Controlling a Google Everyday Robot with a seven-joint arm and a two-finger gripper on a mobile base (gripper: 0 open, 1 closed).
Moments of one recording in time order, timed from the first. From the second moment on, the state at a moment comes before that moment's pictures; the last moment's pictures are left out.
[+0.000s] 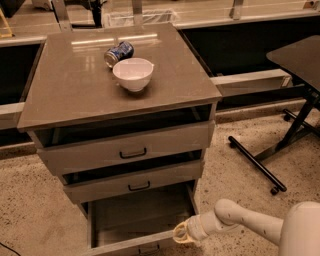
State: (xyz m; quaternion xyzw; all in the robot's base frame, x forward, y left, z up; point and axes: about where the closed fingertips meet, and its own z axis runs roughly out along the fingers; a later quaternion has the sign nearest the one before) arm 0.441 -0.077 0.250 -0.72 0.54 0.29 0.32
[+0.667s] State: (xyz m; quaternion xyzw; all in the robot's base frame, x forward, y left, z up) arm 0.429 -0.067 0.225 -0.74 0.52 0.29 0.31
